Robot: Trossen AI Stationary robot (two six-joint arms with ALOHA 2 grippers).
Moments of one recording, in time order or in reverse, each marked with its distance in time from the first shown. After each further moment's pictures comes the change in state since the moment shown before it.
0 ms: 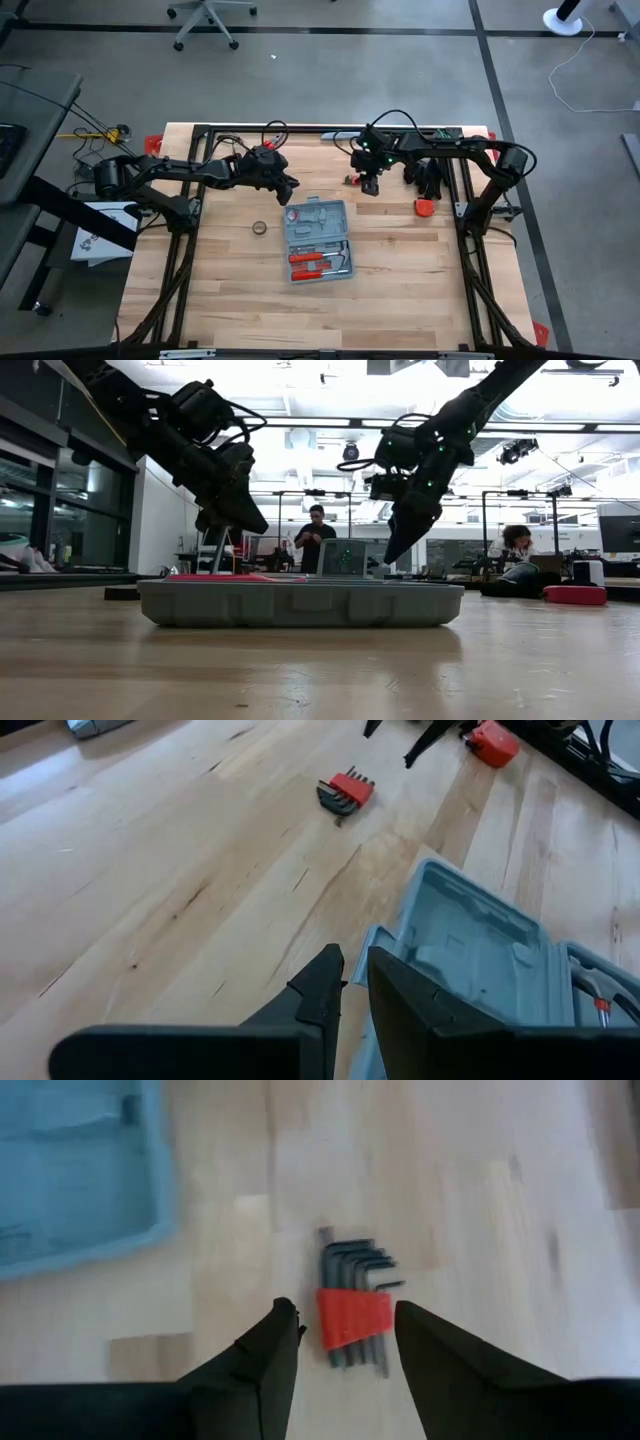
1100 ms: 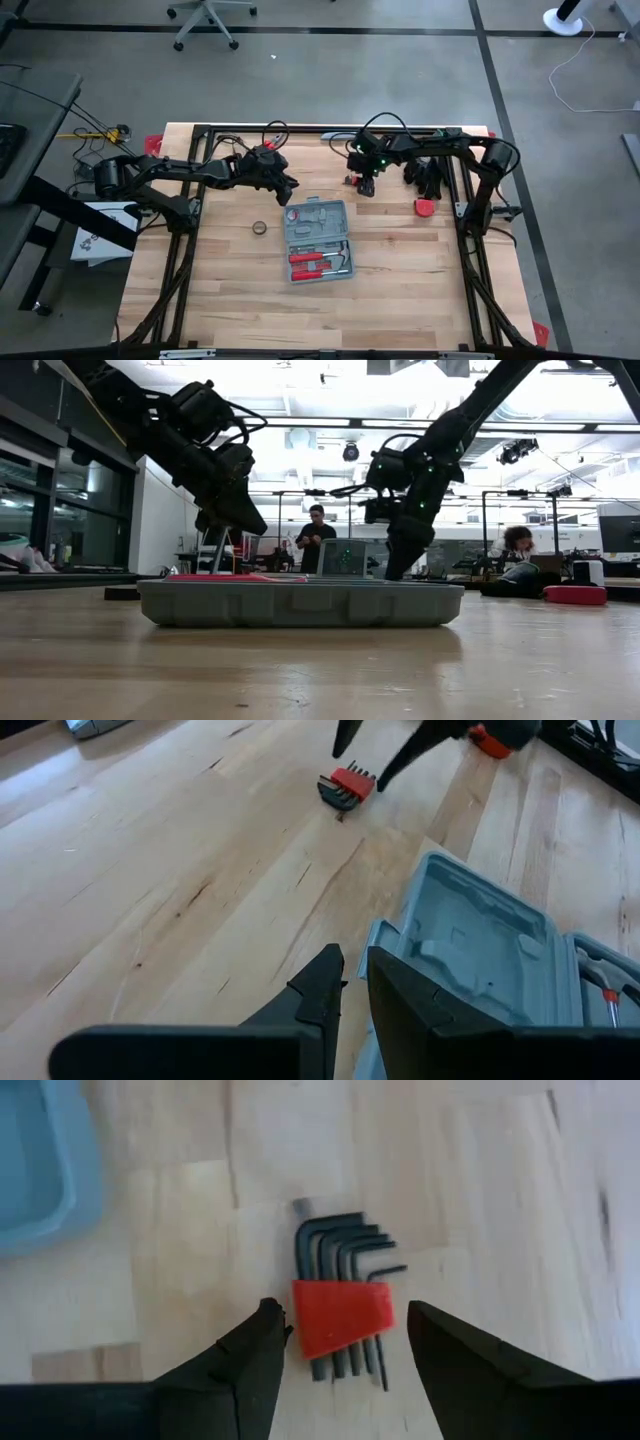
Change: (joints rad) left arm 0.000 0.000 0.000 -0.009 -0.001 0.020; right arm -0.013 0.115 0.029 0.004 0.024 0.024
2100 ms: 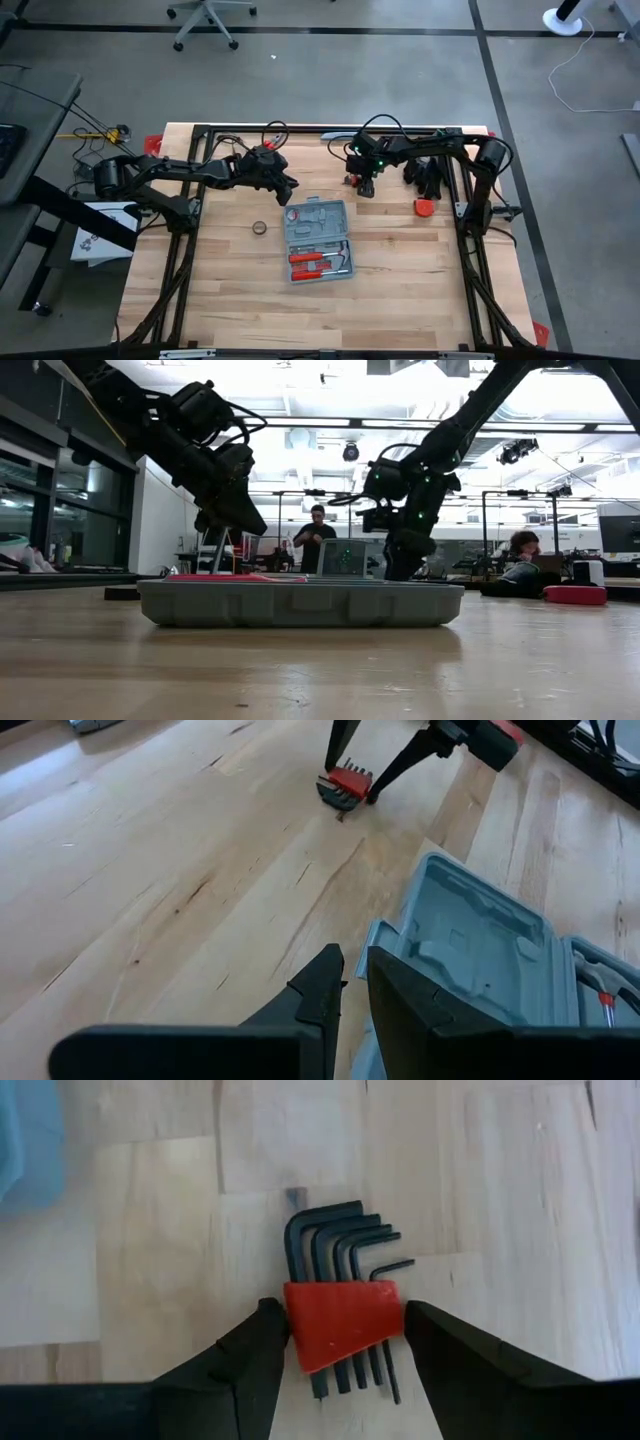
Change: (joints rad) left arm 0.000 0.000 0.000 -0.001 0.001 -0.018; right arm 0.003 0.078 0.002 0.023 0.003 -0.069
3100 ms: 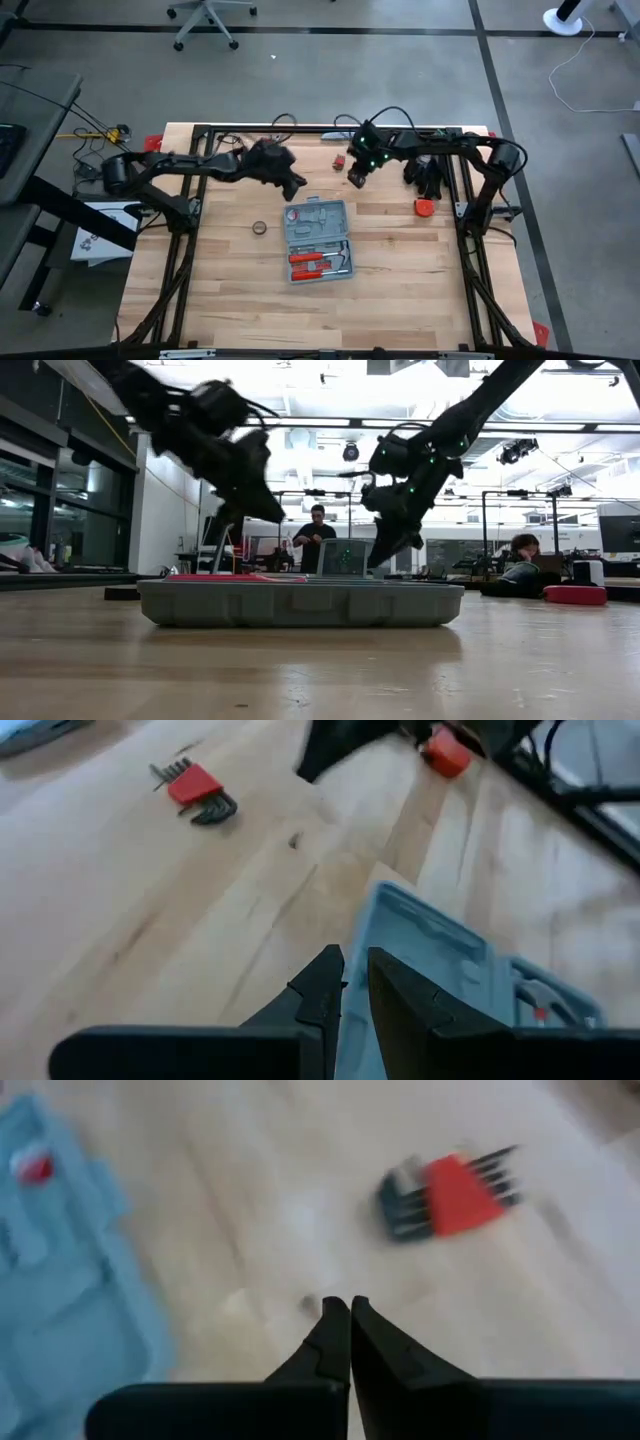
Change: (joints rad) left arm 0.031 0.094 0.146 -0.060 0.136 0.015; right arm -0.028 -0.126 -0.007 0.093 -0.091 0.484
